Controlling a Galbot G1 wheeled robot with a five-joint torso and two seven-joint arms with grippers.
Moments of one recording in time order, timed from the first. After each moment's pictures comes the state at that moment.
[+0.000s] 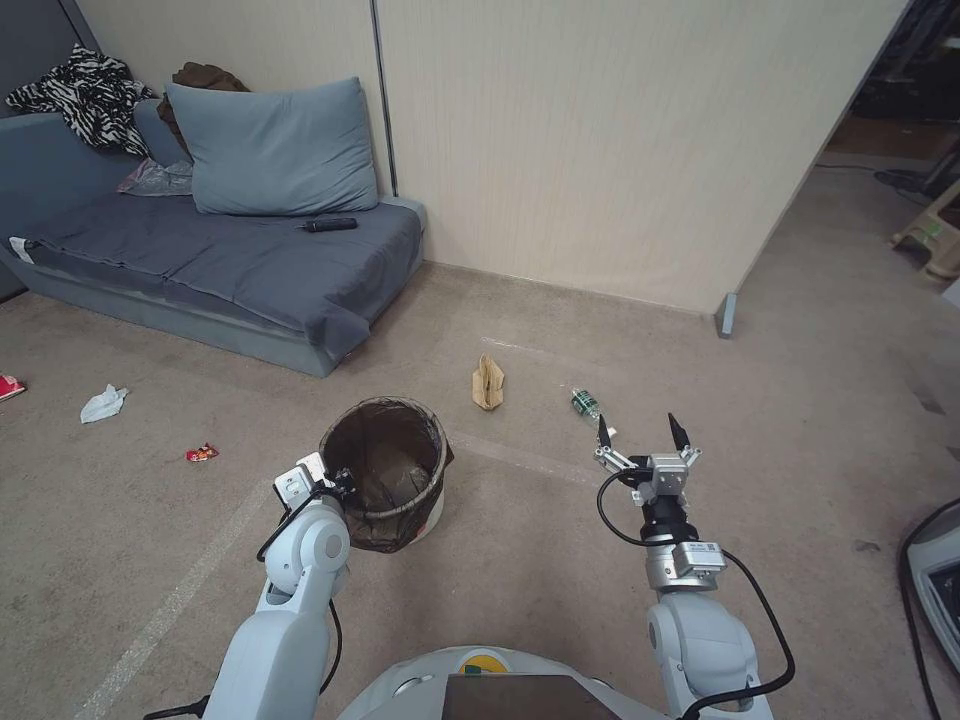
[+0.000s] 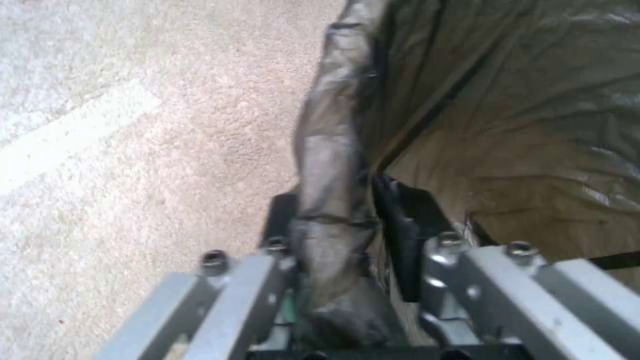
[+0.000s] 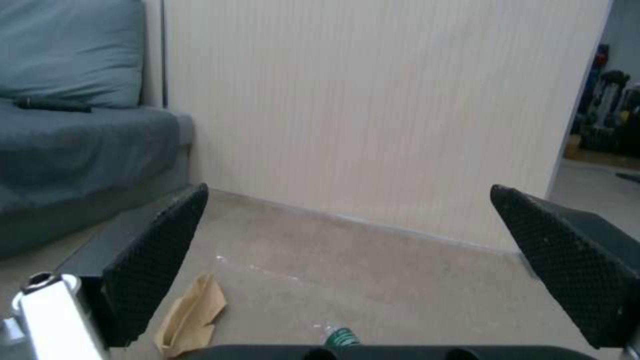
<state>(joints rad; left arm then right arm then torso) 1.36 -1.46 -0.49 -1.96 -0.72 0.69 -0.70 -1.62 1.61 0.66 2.06 -0.07 0.23 -0.07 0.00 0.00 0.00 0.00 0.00</state>
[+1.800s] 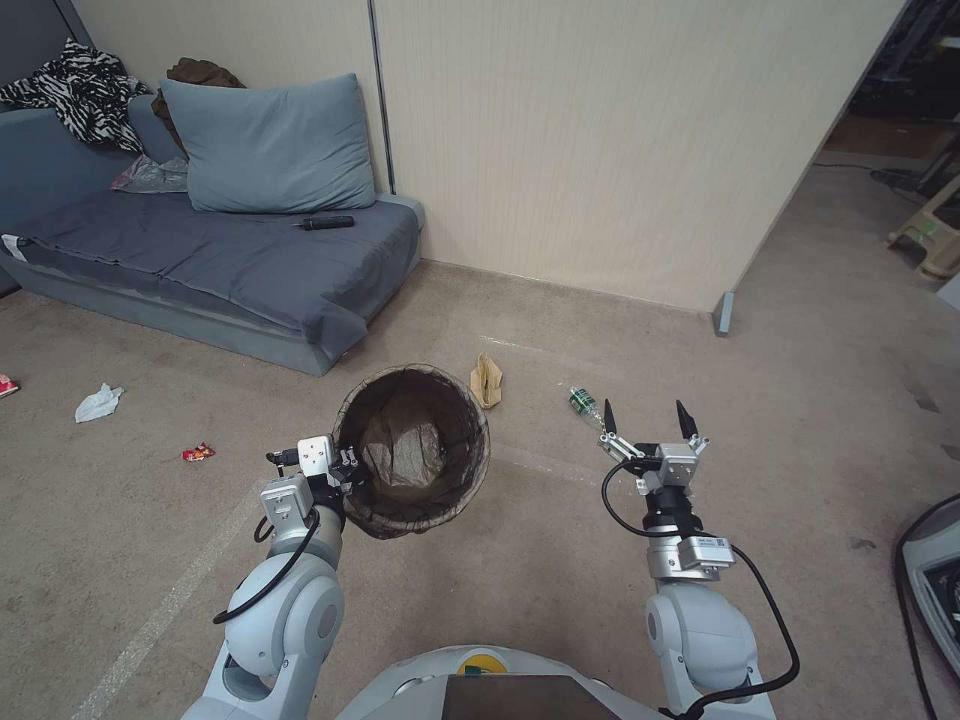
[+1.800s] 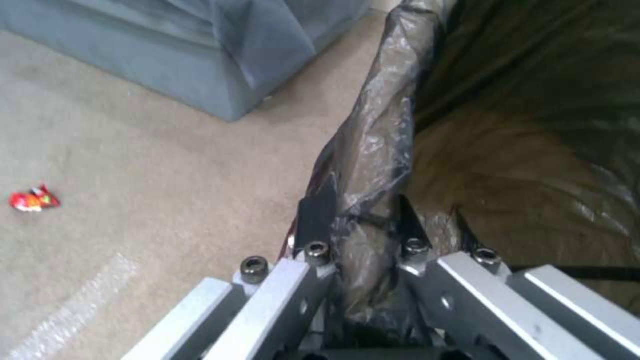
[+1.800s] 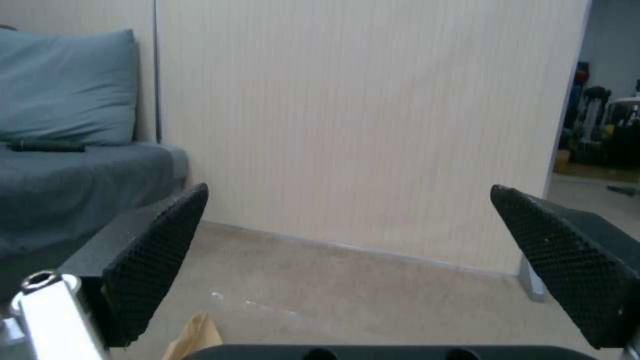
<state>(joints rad) 1.57 -1.43 -0.42 -2.34 -0.31 0.59 -0.42 -1.60 1.61 0.65 2.09 -0.03 0.26 -0.05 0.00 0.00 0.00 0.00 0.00</state>
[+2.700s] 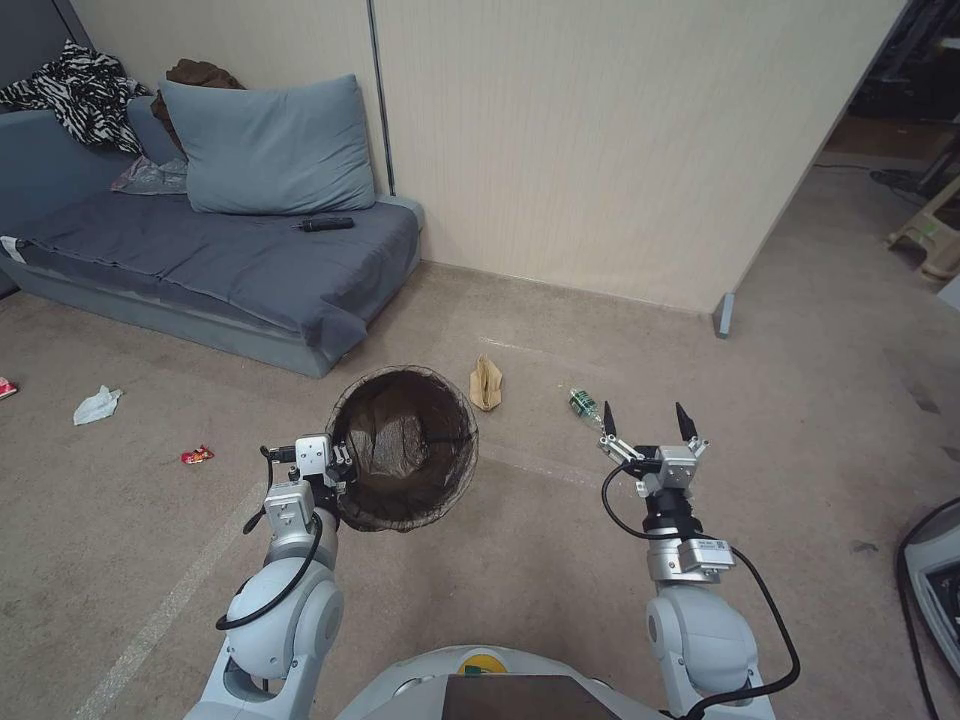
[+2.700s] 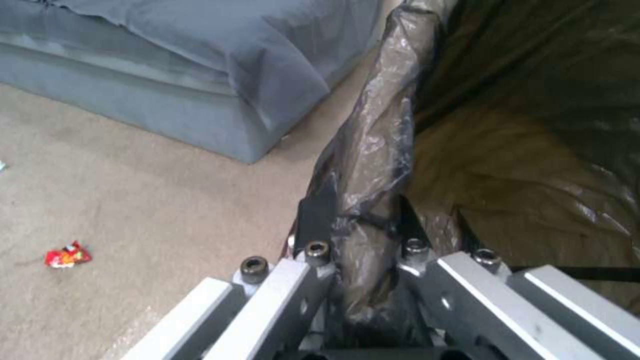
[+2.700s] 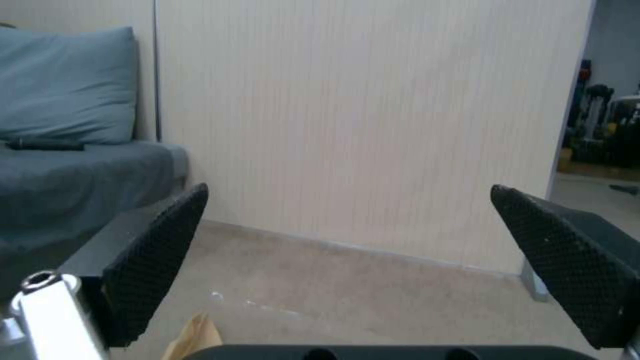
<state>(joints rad) 1.58 -1.43 -0.44 -2.30 -0.18 0.50 -0.35 -1.61 1.61 0.65 2.09 -0.03 0.26 -0.05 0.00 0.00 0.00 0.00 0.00</state>
